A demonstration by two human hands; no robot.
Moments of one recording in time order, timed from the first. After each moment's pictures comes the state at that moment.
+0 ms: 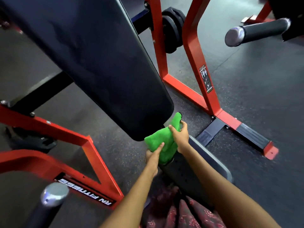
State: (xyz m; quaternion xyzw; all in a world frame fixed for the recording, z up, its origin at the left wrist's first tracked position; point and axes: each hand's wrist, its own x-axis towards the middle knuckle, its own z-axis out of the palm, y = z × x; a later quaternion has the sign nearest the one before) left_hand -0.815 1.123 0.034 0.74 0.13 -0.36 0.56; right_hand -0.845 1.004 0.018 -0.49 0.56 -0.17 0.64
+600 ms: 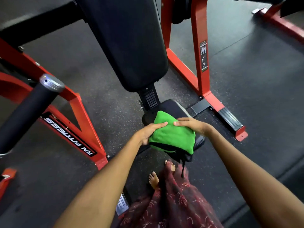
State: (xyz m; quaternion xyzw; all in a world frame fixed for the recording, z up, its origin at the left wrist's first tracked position) left_hand -0.911 1.187 0.046 0.56 0.02 -0.67 0.49; right_hand -1.029 1.014 0.054 -0.65 0.30 0.23 0.66
